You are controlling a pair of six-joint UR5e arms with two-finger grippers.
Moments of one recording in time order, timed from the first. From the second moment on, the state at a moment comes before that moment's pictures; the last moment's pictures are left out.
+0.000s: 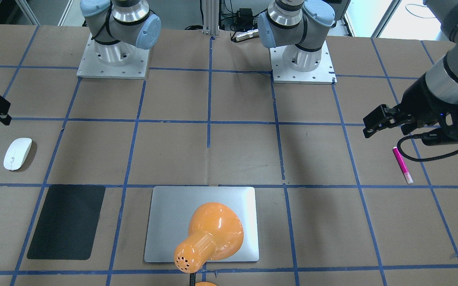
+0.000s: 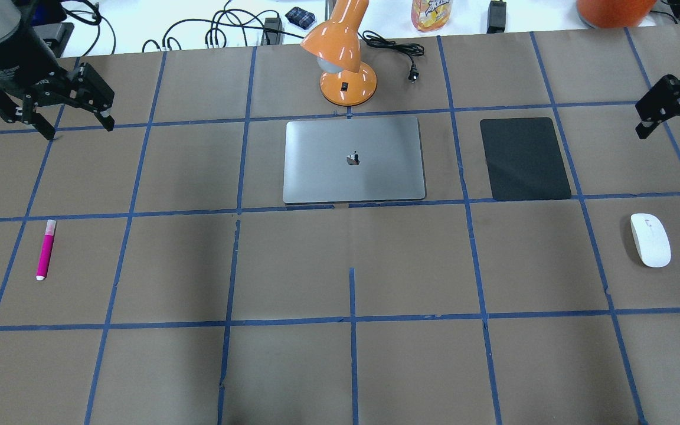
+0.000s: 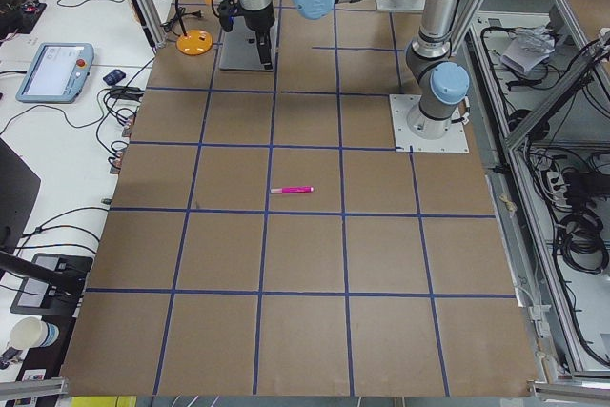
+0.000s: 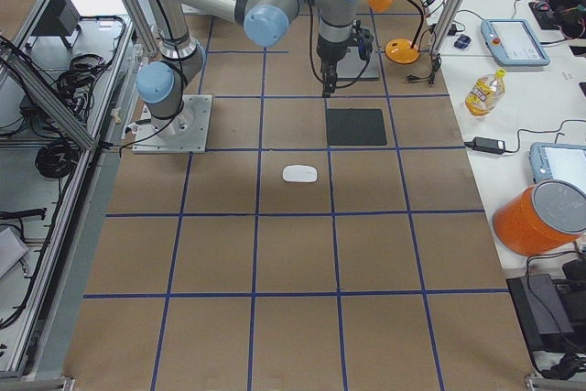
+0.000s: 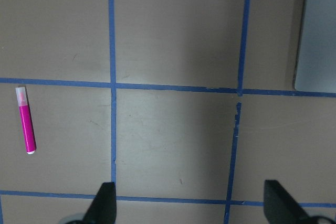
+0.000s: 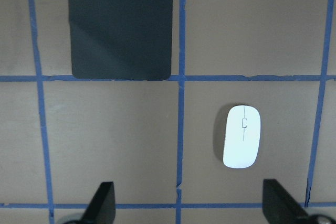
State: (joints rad) left arm -1.27 -1.75 -1.44 -1.65 1.58 0.16; right arm 1.09 -1.48 1.63 -1.68 -1.59 -0.50
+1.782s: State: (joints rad) left arm -0.82 -2.03 -1.89 -0.86 1.58 0.45; right arm 0.89 -1.23 2.06 -2.38 -1.59 -0.78
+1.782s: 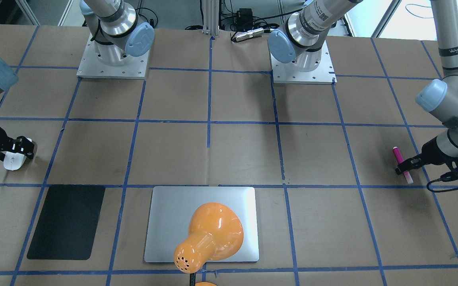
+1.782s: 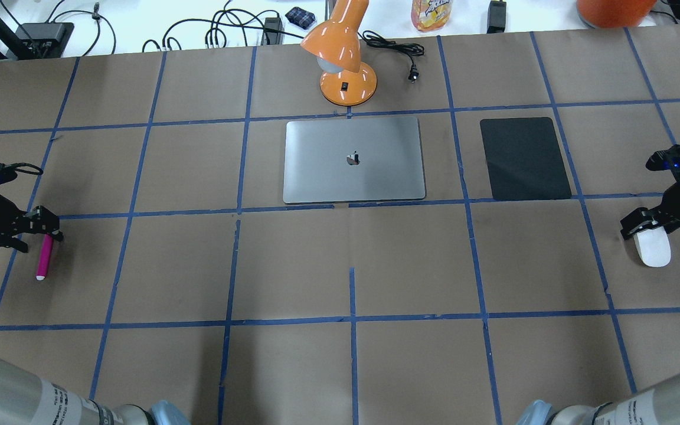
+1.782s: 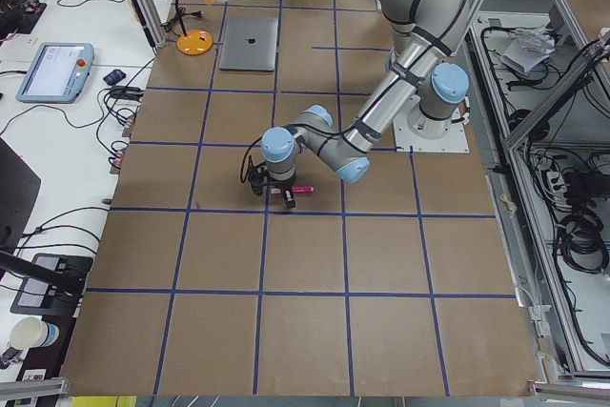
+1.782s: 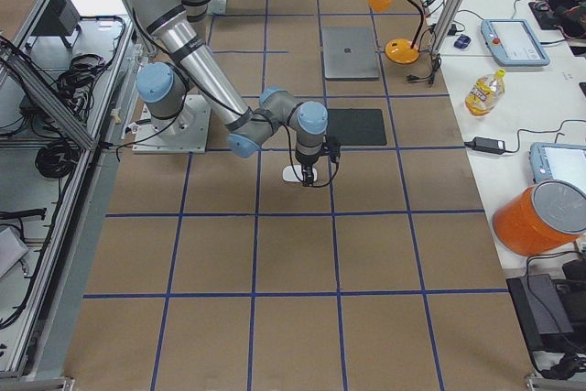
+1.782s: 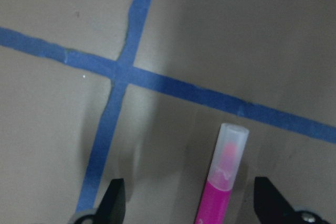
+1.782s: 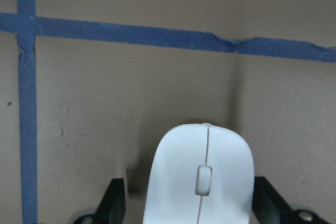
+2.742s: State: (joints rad) left arm -0.82 -2.02 -1.89 -0.85 1.57 0.45; right arm 0.99 -1.24 1.87 -2.26 -1.64 -0.69
